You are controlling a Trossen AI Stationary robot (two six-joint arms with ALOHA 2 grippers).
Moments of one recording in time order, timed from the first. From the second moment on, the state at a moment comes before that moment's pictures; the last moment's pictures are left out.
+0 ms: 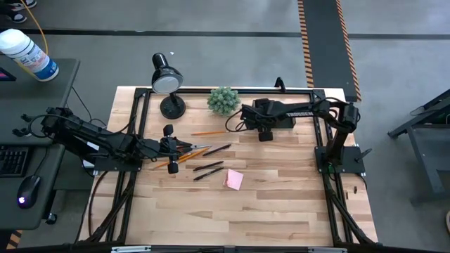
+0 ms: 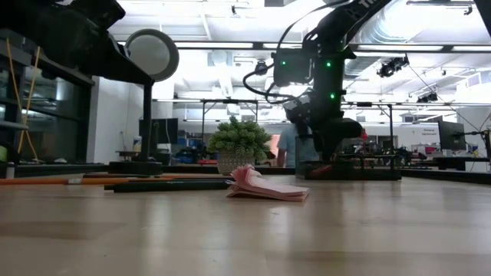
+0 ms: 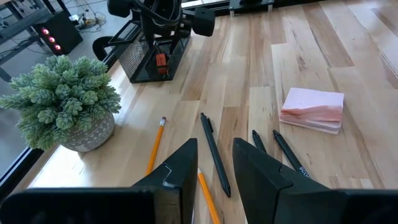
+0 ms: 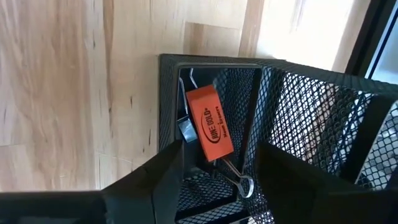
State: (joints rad) left arm -0.16 0.82 0.35 0.00 -0.50 0.00; right arm -0.32 1.81 1.20 -0.80 0.43 -0.45
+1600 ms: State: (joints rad) left arm -0.16 0.82 0.35 -0.01 -0.50 0.00; right arm 0.23 1.84 1.54 -0.71 0.01 -0.59
